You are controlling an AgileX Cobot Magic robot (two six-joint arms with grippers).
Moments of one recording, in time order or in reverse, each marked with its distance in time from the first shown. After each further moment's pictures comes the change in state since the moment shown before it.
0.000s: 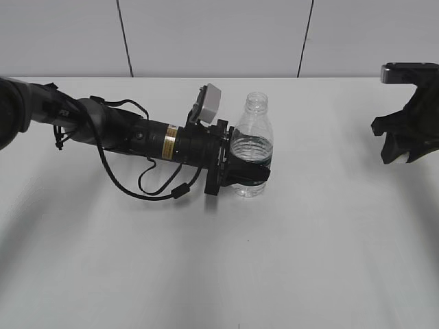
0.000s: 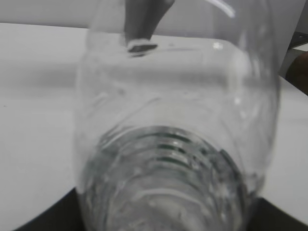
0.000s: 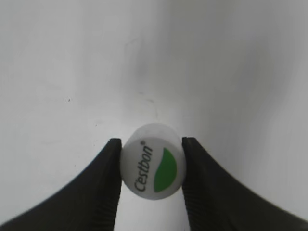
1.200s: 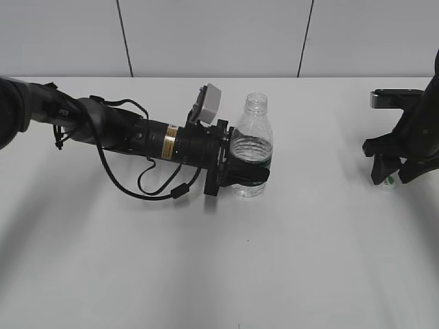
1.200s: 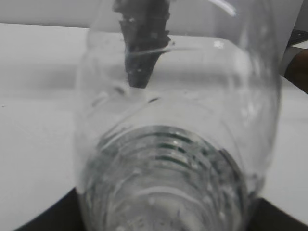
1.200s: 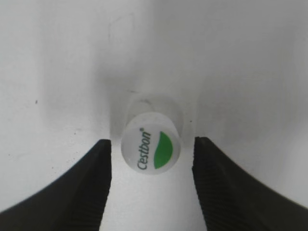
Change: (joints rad) left arm 0.000 0.000 0.000 0.012 -0.001 0.000; right arm 0.001 0.110 0.002 -0.008 -0.025 0.015
